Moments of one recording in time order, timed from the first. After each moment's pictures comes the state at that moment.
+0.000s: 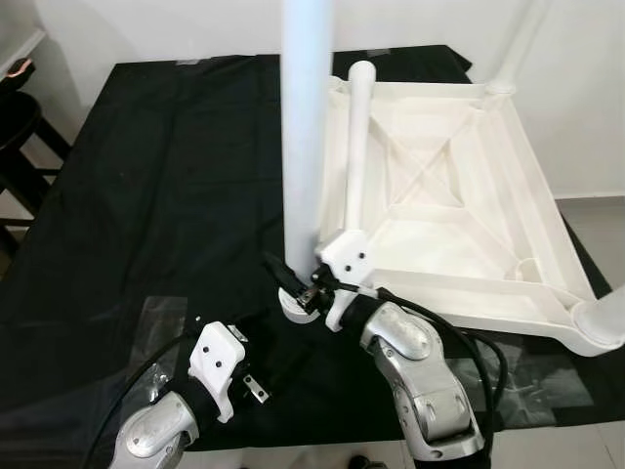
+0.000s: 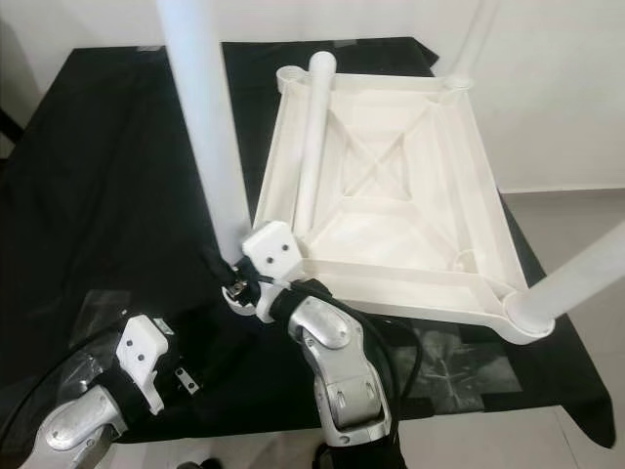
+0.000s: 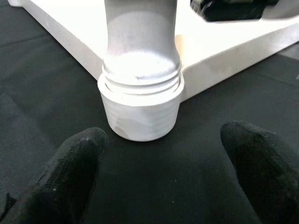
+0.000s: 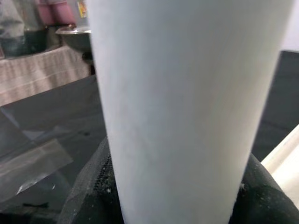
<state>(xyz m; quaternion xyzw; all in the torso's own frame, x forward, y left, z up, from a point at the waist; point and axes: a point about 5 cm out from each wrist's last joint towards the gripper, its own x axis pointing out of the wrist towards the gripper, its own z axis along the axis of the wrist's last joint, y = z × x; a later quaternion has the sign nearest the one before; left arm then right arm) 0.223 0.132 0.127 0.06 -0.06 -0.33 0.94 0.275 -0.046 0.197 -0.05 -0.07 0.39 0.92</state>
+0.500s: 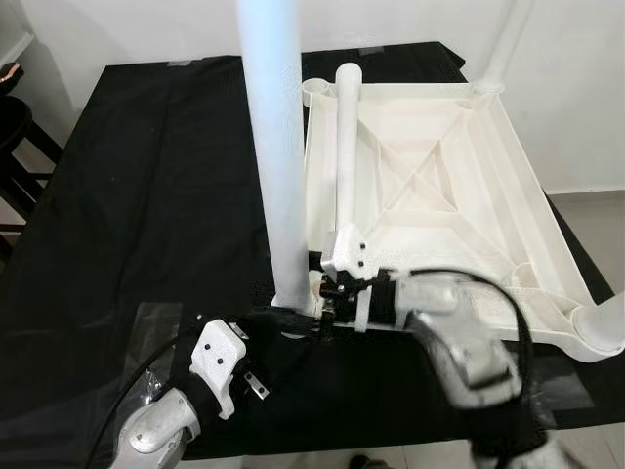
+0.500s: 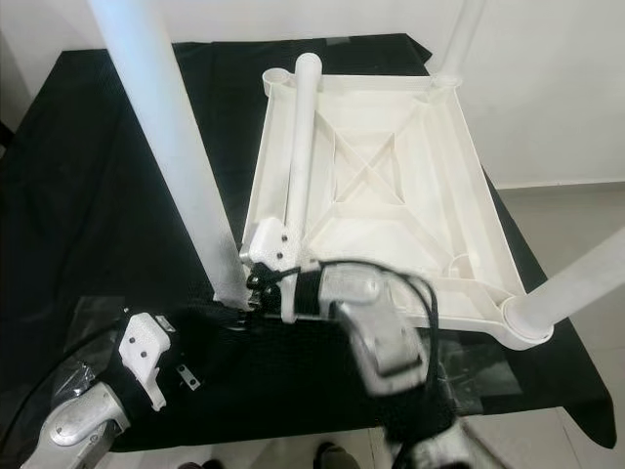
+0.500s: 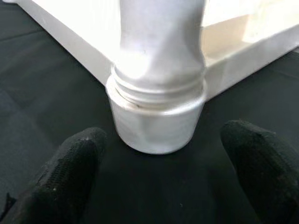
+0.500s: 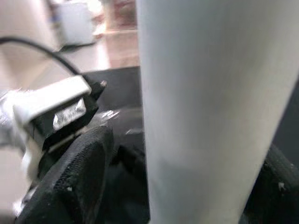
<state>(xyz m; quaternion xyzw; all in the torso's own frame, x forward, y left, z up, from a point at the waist) 0.226 0.132 0.125 0.06 -0.06 -0.33 0.94 0.301 -0.070 0.222 -0.14 -0.04 0.66 0.73</state>
